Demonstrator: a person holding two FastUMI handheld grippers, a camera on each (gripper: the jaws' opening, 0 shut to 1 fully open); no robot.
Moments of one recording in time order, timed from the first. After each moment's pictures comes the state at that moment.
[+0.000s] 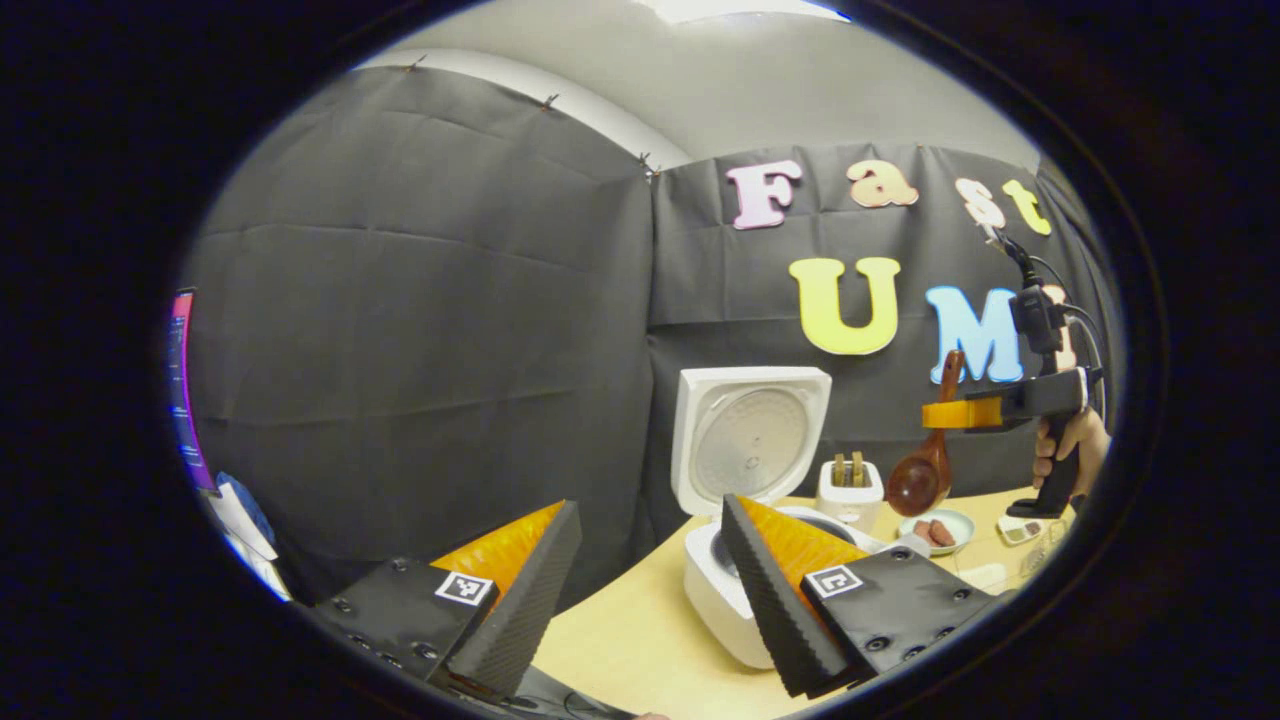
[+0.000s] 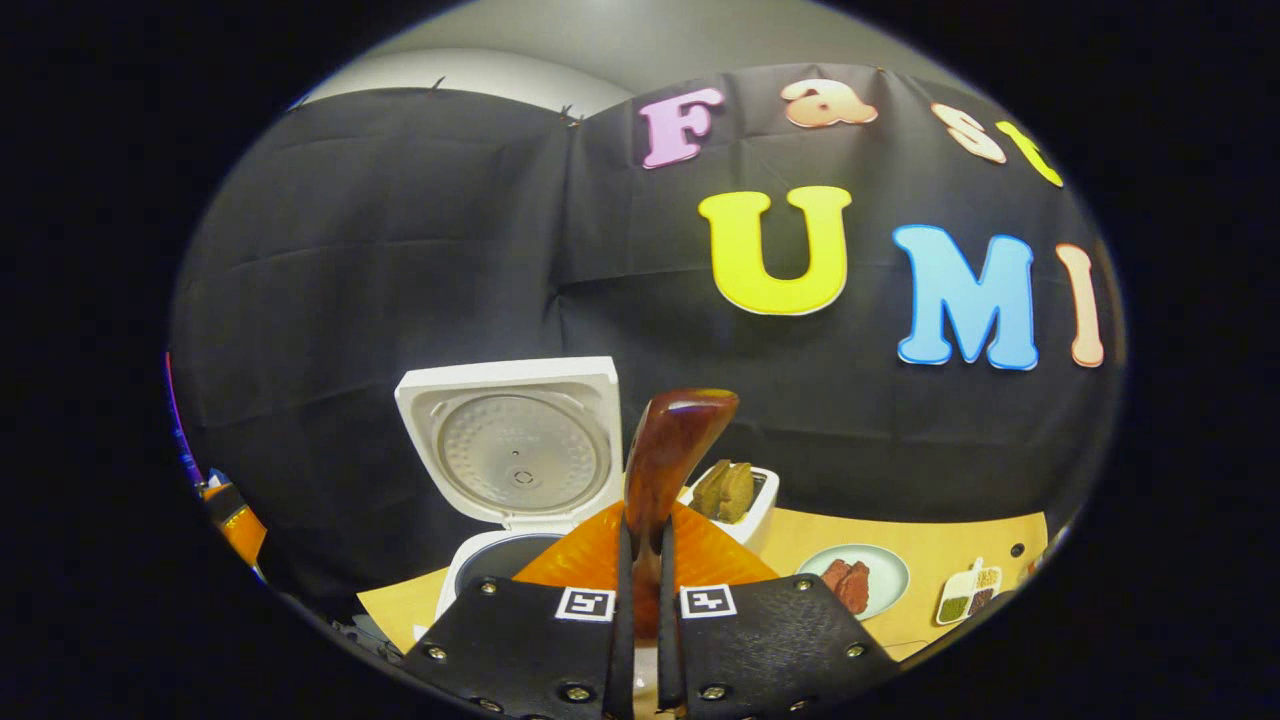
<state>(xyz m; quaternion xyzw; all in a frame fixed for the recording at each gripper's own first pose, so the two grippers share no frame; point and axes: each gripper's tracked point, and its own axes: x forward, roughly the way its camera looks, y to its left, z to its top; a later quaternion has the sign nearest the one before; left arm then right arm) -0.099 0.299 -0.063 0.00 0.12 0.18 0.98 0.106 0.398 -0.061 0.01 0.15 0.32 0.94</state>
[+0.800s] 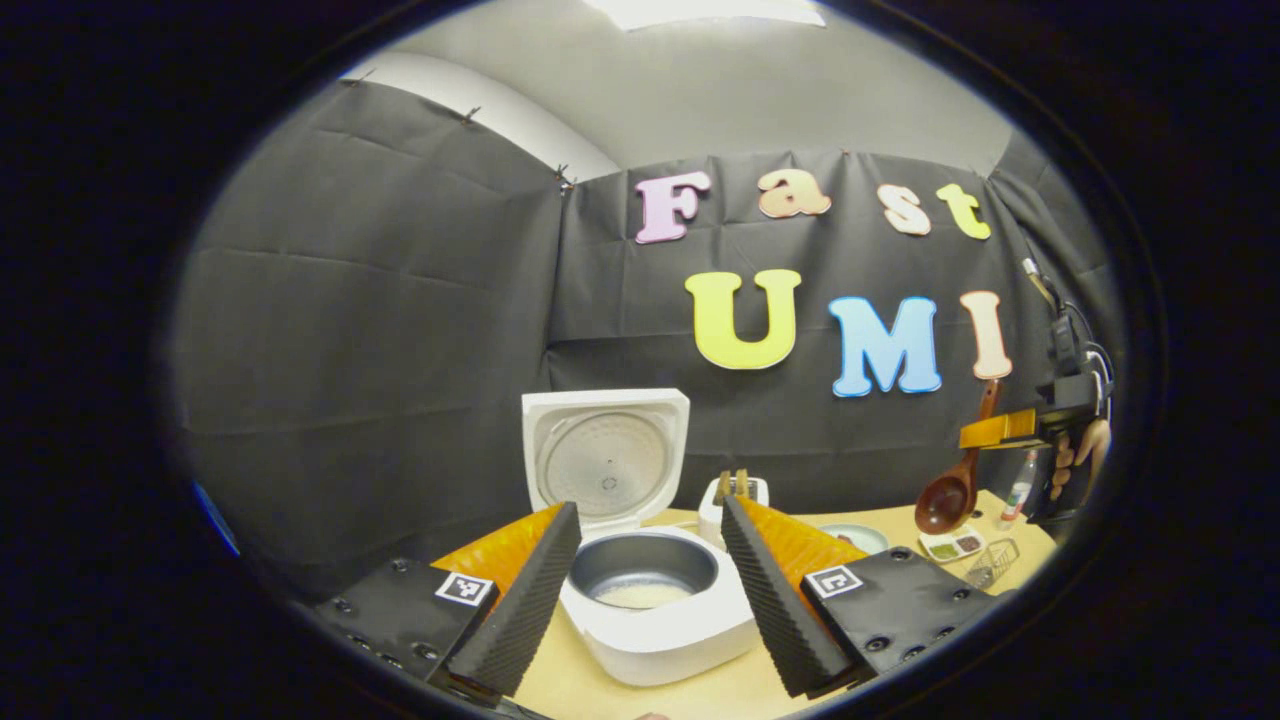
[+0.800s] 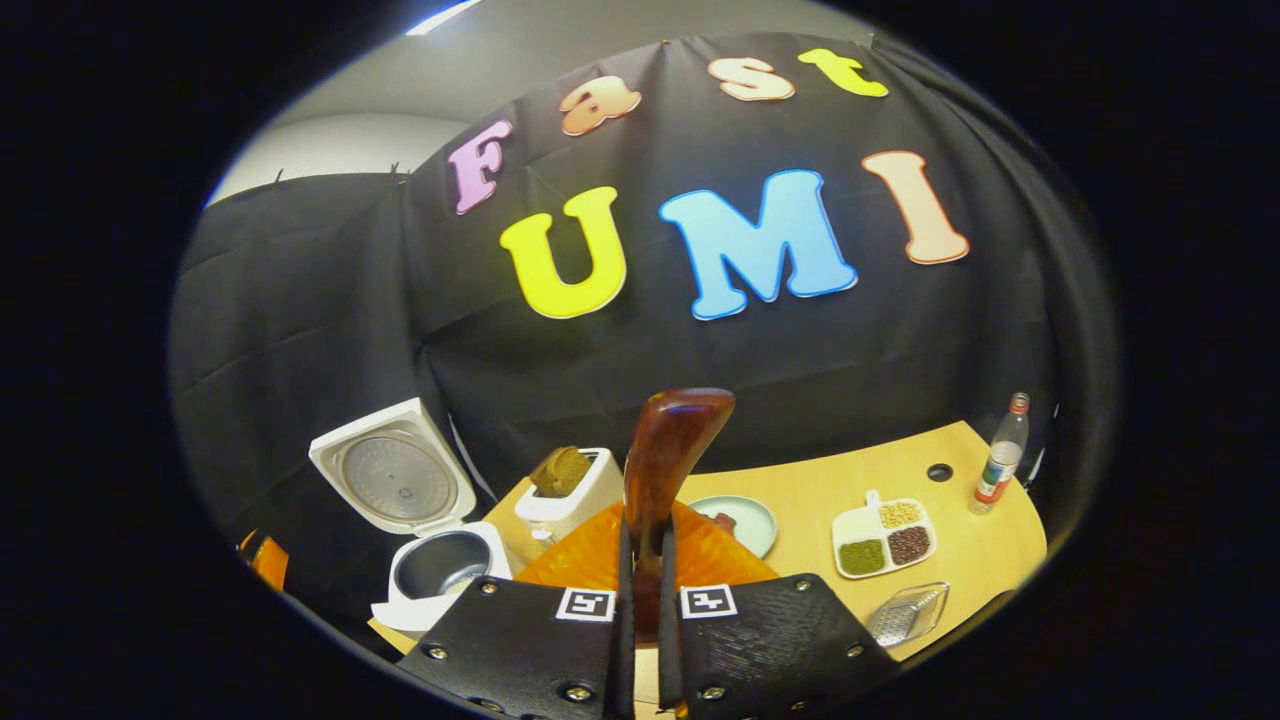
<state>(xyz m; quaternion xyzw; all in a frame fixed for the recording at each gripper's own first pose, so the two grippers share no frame) -0.051 0.153 -0.045 -0.01 0.10 0.08 0.99 0.113 0.149 -0.078 0.12 0.19 0.16 0.96</state>
